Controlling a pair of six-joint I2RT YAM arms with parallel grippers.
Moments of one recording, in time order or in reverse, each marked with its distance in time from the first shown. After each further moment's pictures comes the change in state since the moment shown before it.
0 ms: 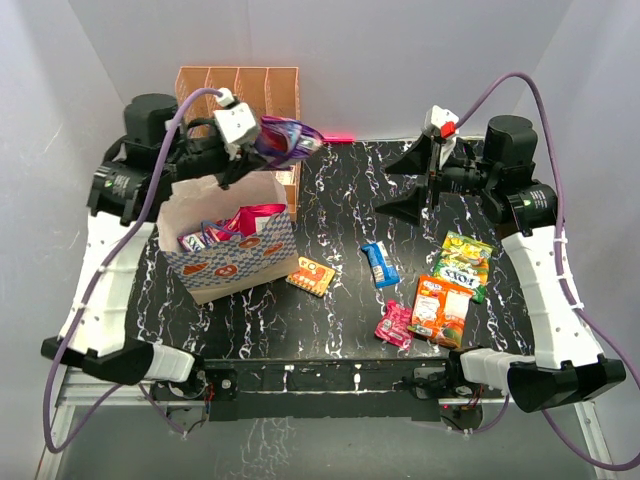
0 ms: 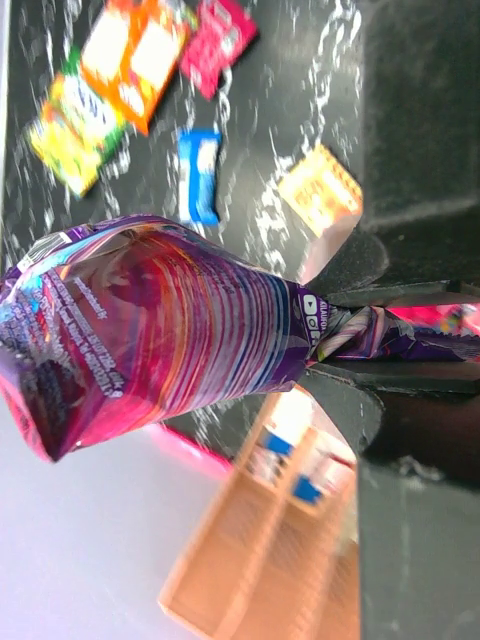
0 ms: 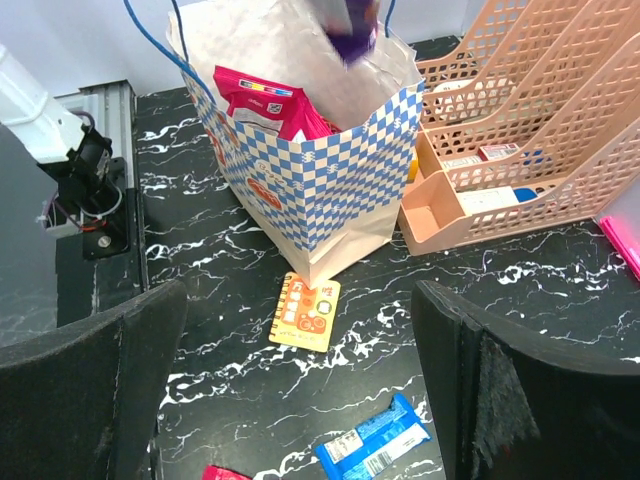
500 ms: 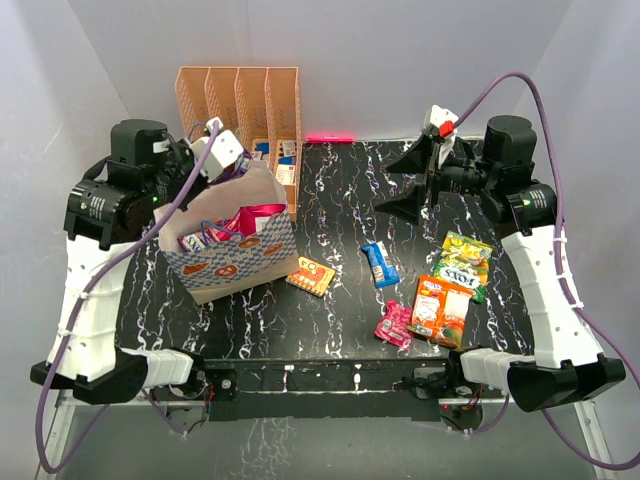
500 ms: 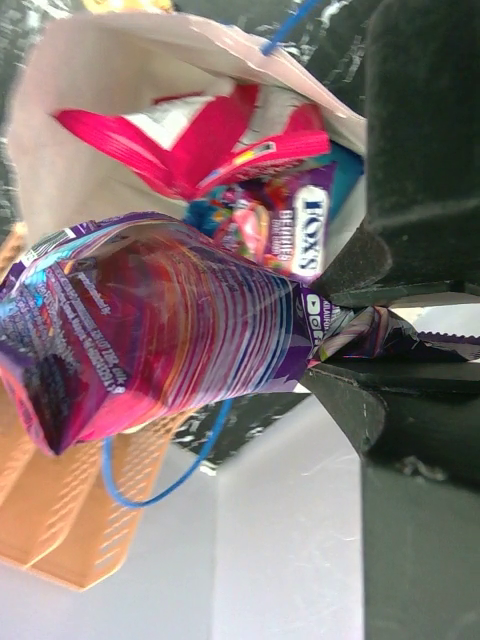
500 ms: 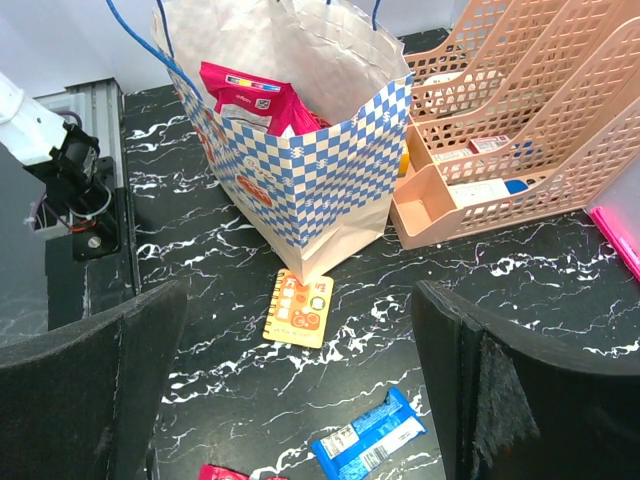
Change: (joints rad) left arm 0.045 -0.113 0.016 -0.294 -0.600 0.183; right arm -0.001 0.002 0.000 -0.006 0.033 -0.006
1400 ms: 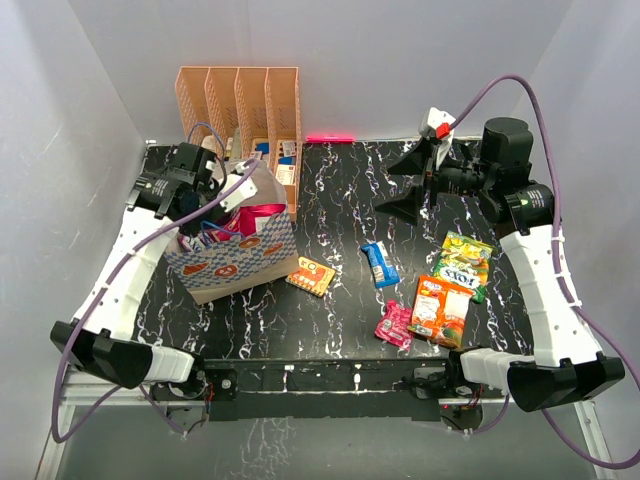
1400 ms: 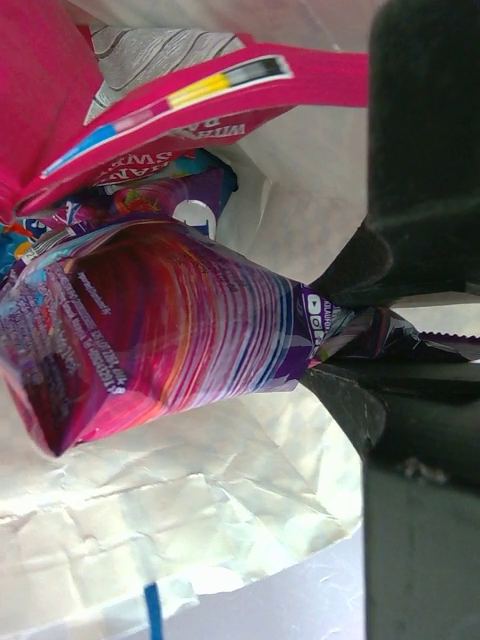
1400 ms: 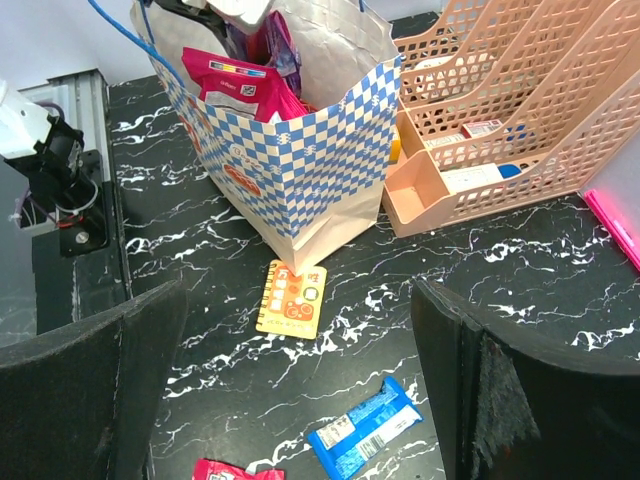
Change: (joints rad) left arm 0.000 0.060 -0.361 -0.076 -0.285 0.029; right arm -0.001 0.001 -0.017 -0.006 0.027 -0.016
